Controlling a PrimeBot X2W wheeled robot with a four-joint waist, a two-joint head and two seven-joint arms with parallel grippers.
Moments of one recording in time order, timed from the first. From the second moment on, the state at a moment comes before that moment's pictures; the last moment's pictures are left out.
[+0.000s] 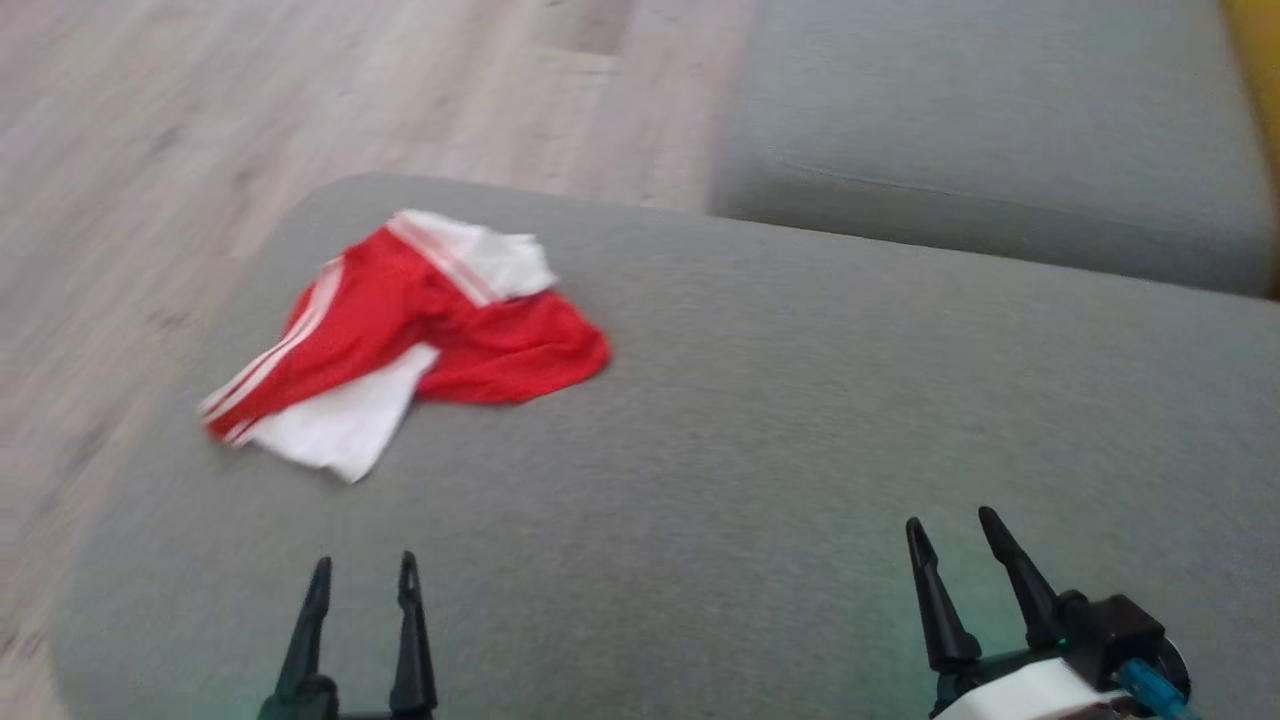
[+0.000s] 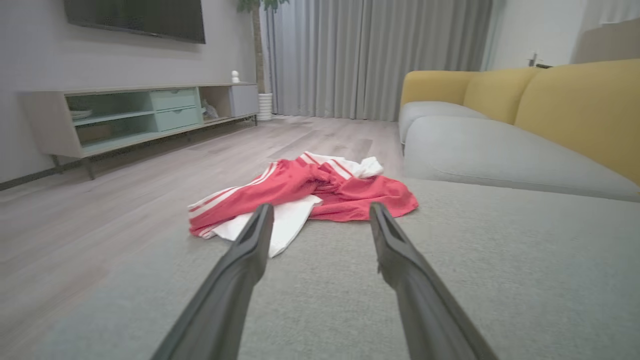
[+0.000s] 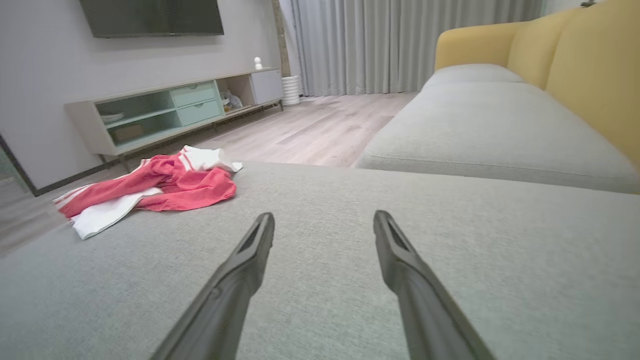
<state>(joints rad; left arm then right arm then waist) 0.19 0.05 -0.17 0.12 -0.09 0.13 -0.26 0.12 -0.06 0.14 0.25 0.16 0.13 -0.25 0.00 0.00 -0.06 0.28</state>
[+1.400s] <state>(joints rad) -0.99 0.09 -0.04 0.82 -0.13 0.00 0.05 -0.09 -0.40 0.10 0.05 0.14 0.13 -0.26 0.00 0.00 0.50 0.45</state>
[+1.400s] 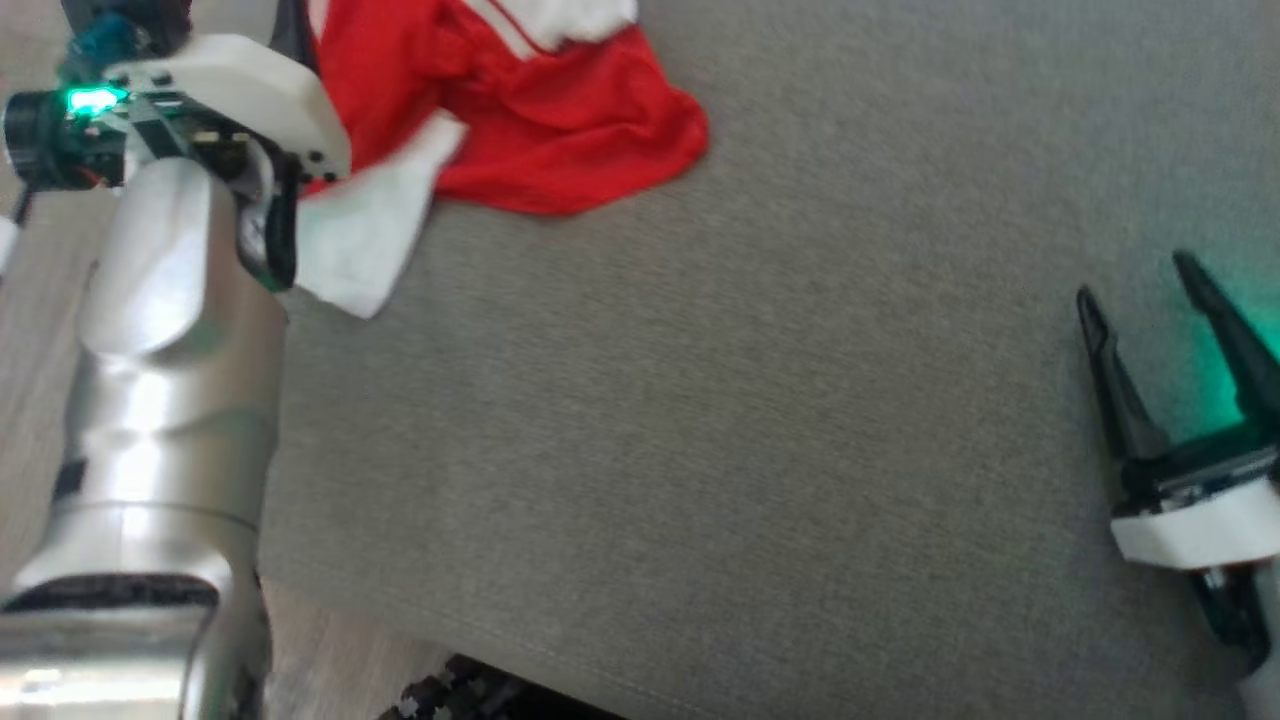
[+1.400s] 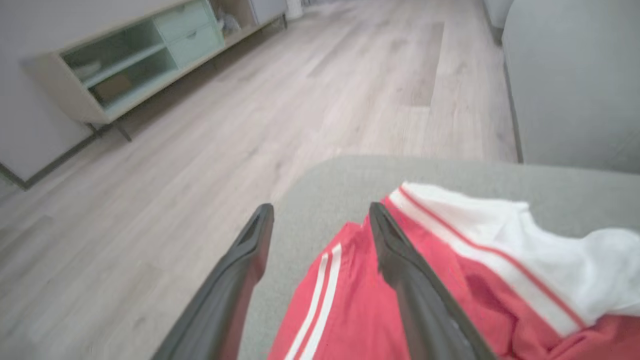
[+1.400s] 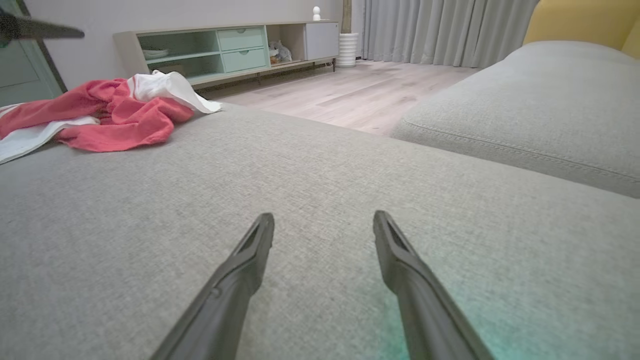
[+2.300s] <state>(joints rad) -1.25 0.20 -0.10 1.11 -0.12 -0.08 -0.21 -0.21 -0.32 0.14 0.10 0.14 0.13 -0.27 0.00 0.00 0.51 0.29</state>
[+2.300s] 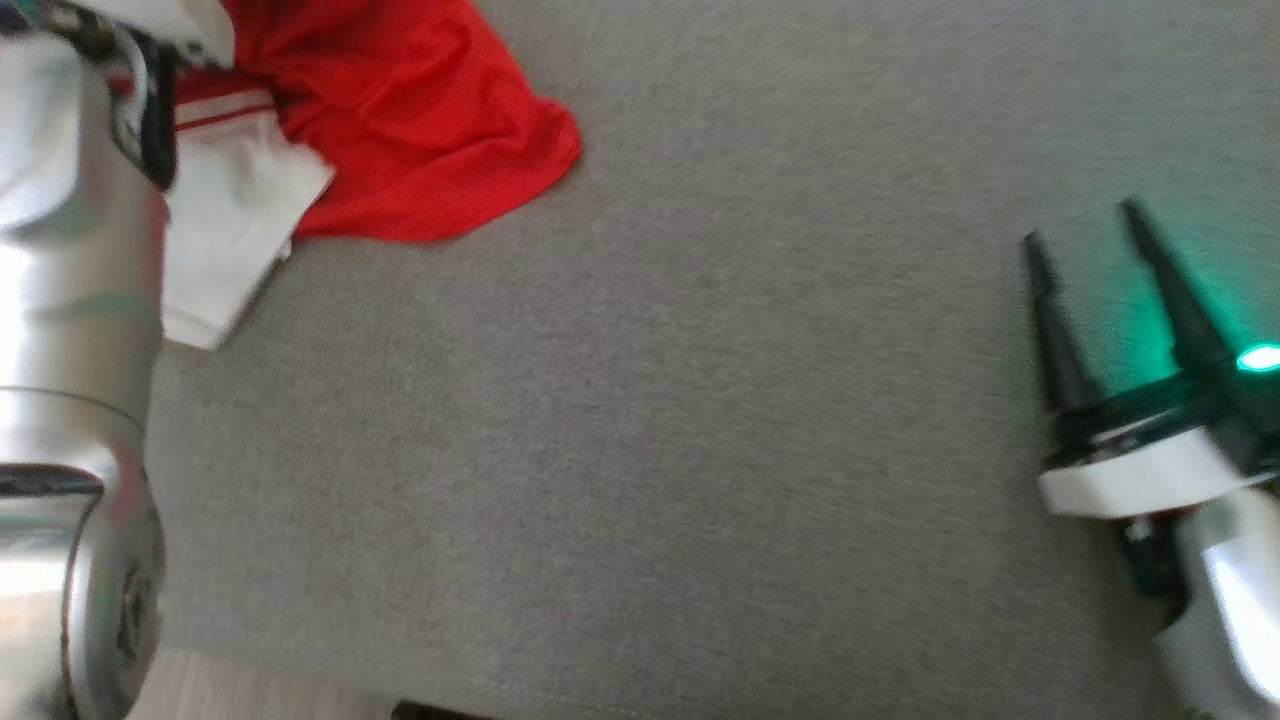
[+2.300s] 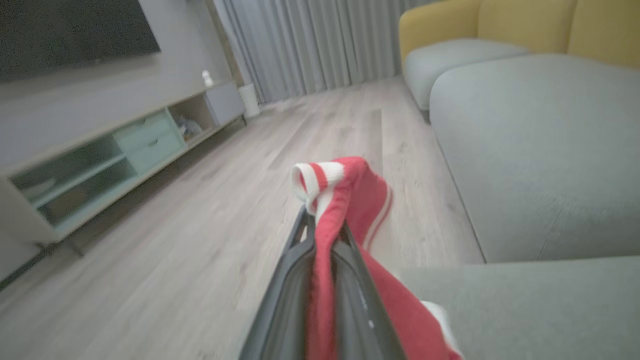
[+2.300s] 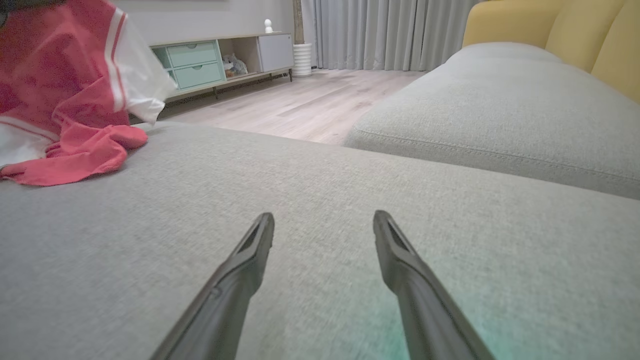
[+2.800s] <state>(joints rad) -1.28 0.21 -0.27 0.85 -0.08 -0.12 -0.18 -0.10 -0.14 0.19 0.15 0.16 0.13 -0.26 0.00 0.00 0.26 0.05</state>
